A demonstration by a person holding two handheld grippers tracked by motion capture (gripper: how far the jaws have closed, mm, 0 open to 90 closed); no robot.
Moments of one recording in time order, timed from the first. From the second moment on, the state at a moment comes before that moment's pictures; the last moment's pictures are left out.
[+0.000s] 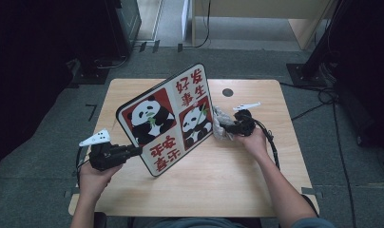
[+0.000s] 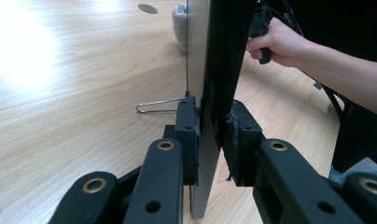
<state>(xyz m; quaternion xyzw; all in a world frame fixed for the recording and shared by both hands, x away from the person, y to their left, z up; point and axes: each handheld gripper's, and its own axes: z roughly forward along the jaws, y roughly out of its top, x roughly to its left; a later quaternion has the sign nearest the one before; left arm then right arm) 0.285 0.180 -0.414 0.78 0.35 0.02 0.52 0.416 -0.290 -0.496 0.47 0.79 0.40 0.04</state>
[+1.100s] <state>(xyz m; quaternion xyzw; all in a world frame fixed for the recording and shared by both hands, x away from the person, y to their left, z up) 0.281 0.212 -0.412 0.78 0.35 0.04 0.52 0.415 -0.350 -0.471 0.51 0.73 0.43 0.11</state>
